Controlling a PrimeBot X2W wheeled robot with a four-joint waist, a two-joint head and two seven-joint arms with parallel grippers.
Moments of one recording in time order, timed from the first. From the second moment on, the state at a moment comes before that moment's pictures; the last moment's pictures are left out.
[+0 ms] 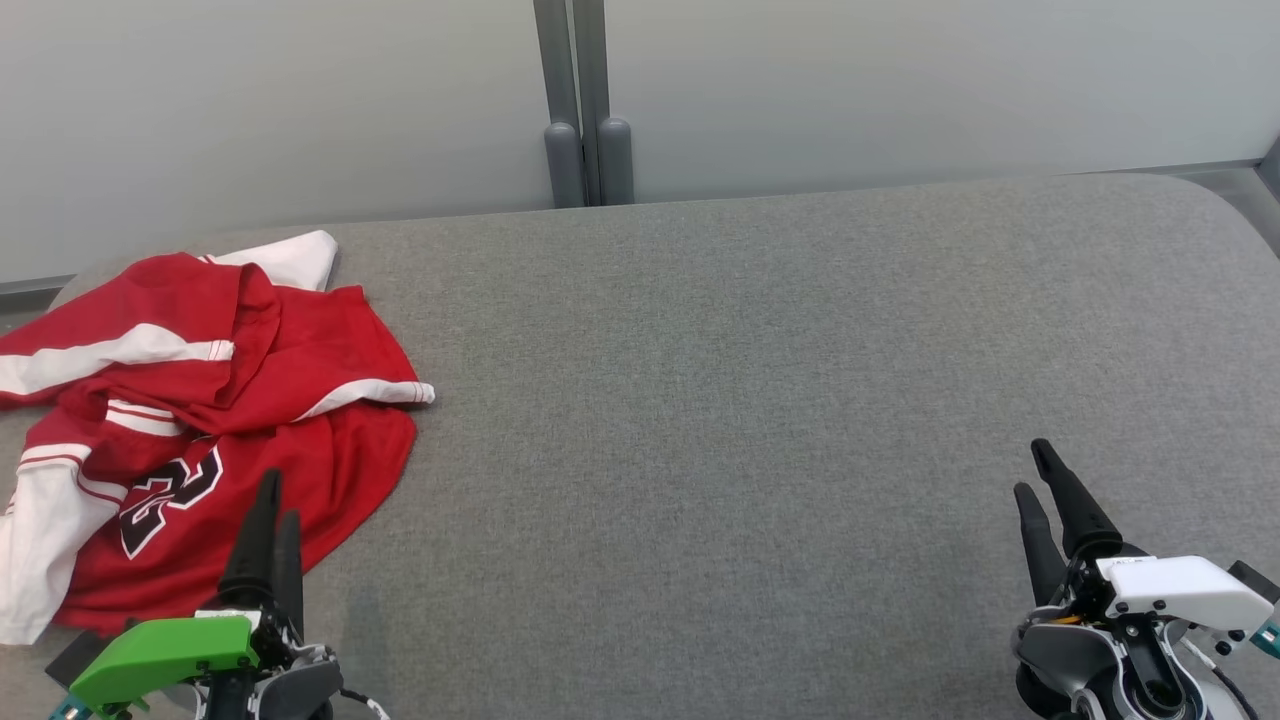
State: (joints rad) left arm -0.08 0.04 0.11 0.27 -1.61 -0.13 0.11; right arm -0.08 -0.04 -0.11 0.28 1.61 0.13 0.11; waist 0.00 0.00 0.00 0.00
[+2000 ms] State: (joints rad) left arm -0.03 0.10 -0.04 0.30 -0.62 -0.09 -0.12; right arm -0.04 -0.06 -0.06 0.19 0.52 0.13 -0.12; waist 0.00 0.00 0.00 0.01
